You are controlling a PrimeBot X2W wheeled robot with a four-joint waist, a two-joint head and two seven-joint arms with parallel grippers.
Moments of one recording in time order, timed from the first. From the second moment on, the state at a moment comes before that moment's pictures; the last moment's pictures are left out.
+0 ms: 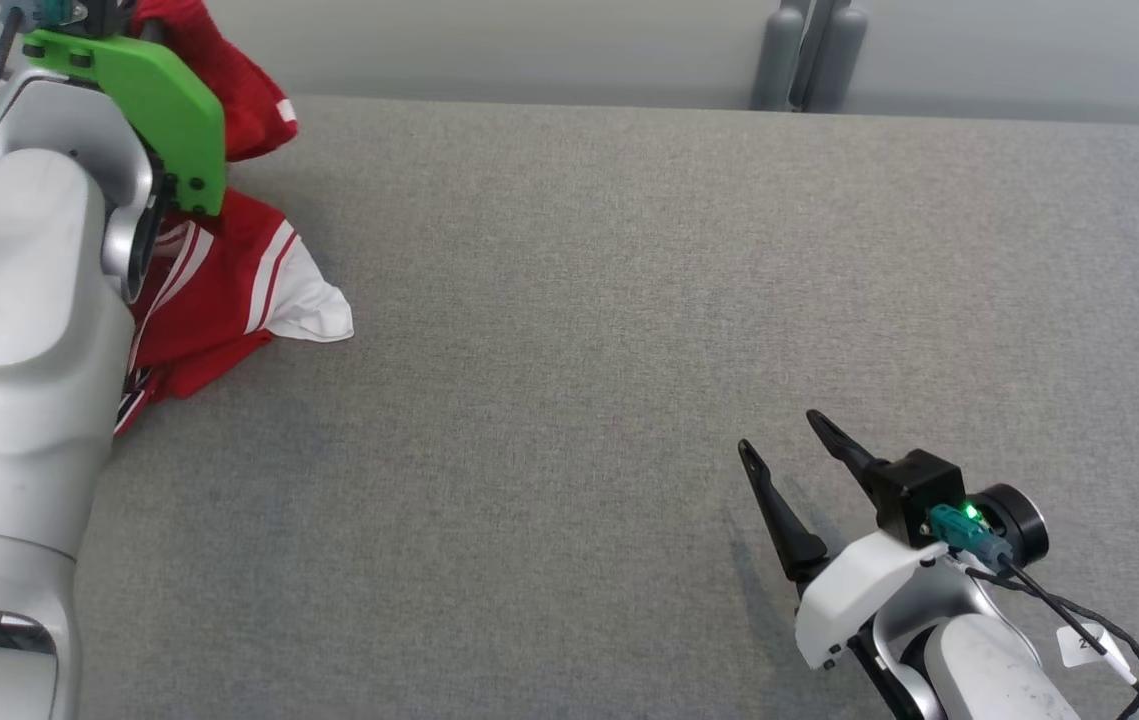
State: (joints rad) left arm -1.09 0.29 -0.44 0.84 -0.30 -0.03 0.13; right arm -0.15 -0.10 0.25 0.14 0.09 0.13 -0.01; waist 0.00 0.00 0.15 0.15
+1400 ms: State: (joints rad) left arm -0.97 0.10 -0.65 0.57 -0.69 0.08 -0.07; right arm -0.10 -0.05 0.21 0.19 0.10 0.13 -0.06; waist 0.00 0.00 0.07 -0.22
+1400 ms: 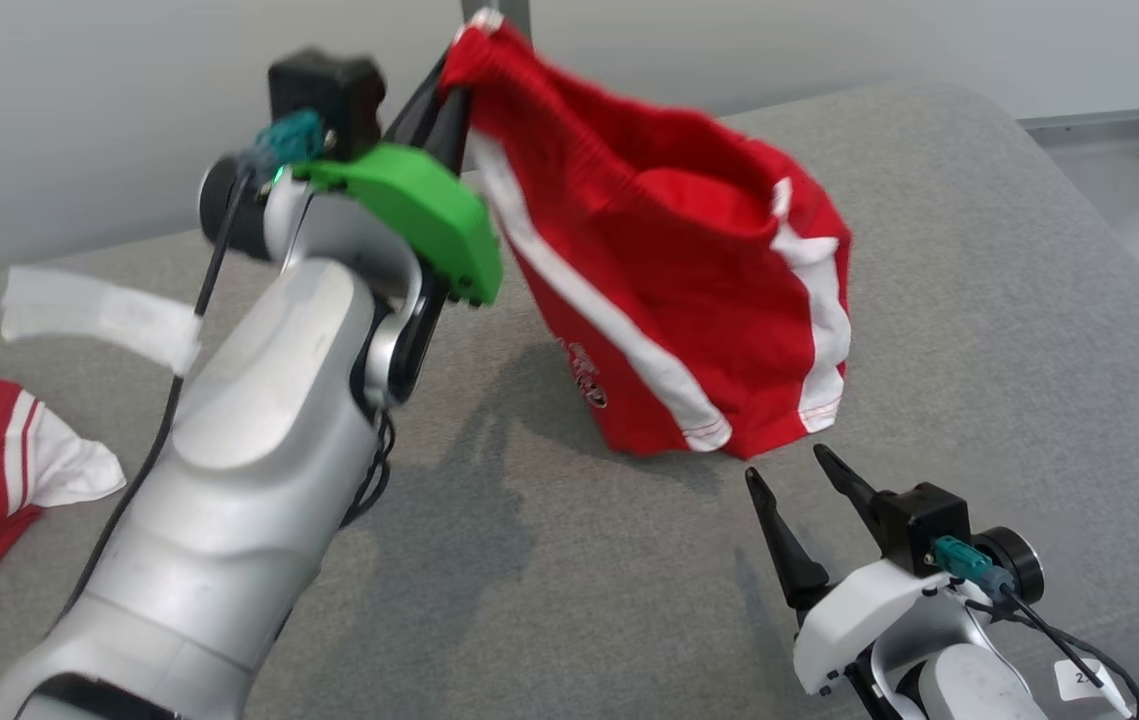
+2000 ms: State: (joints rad) left arm -0.50 0.27 -0.60 0.71 -0.82 0.09 -0.04; right arm -0.08 -0.05 0.22 0.18 0.09 0.13 -0.04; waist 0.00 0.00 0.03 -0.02
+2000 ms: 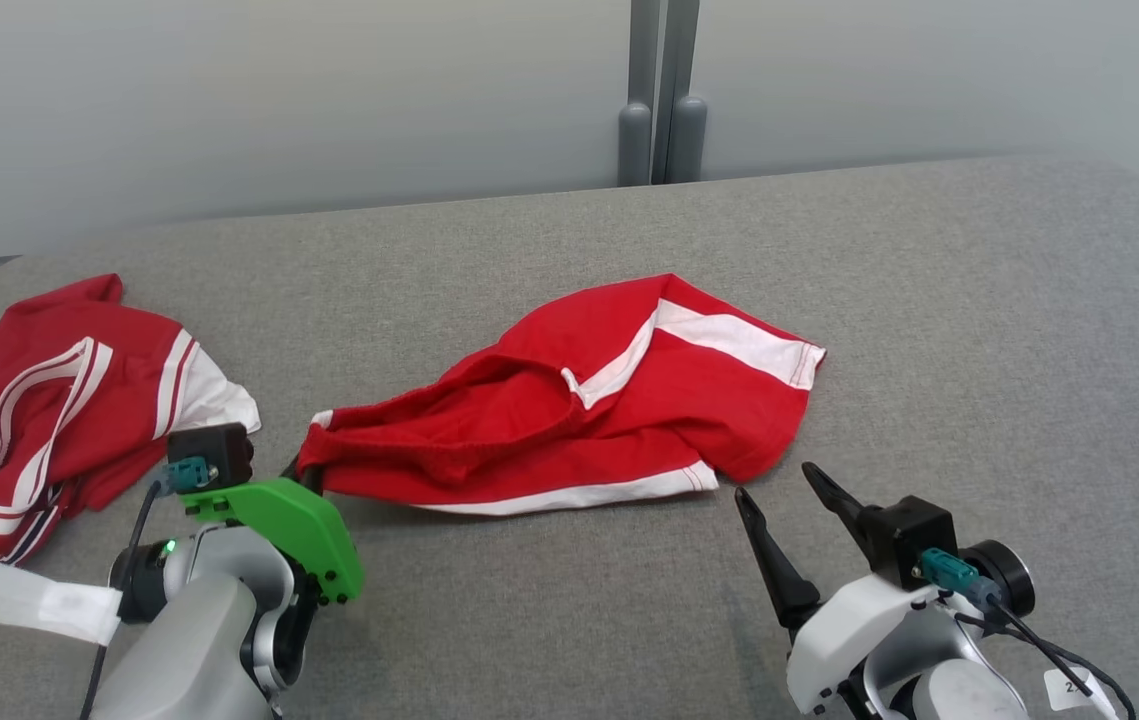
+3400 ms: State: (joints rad) left arm -0.22 0.42 -0.54 0.42 -0.92 0.27 0.05; right arm -0.03 -0.05 0.16 0.16 0.10 0.13 -0.03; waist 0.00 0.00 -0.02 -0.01
